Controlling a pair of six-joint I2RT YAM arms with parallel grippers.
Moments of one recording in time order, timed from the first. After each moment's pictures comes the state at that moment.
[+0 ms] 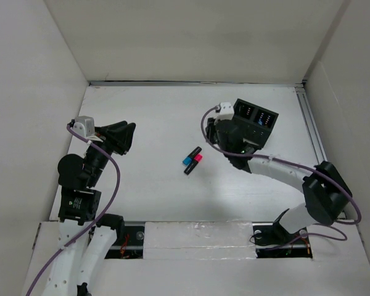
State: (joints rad) left arm -0.17 0.52 0.79 -0.07 0.25 -0.41; right arm 0.71 1.48 0.94 0.24 0.46 0.30
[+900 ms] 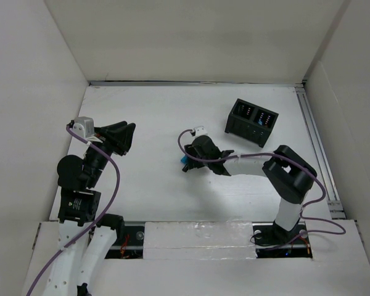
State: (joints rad) left arm -0.17 0.51 0.79 -0.07 0.25 -0.41; right arm 0.83 1.81 0.98 0.11 0.22 0.40
